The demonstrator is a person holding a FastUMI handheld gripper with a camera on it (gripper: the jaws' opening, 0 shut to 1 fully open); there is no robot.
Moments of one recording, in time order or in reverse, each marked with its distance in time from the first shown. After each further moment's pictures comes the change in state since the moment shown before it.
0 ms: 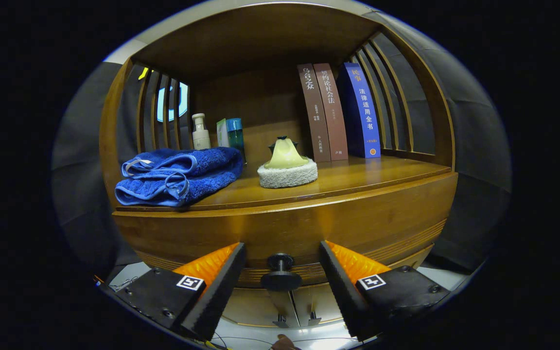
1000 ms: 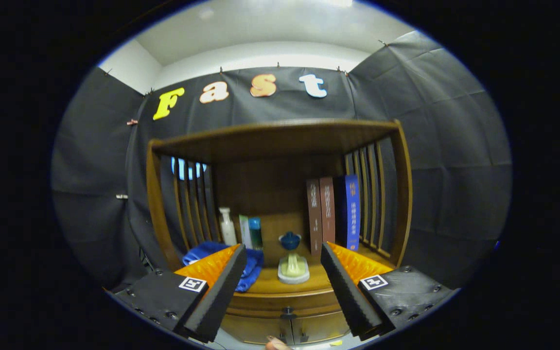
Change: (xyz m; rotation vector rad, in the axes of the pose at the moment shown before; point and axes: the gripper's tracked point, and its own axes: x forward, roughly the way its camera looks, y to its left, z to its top) arm -0.168 0.032 0.256 -0.033 -0.320 0.026
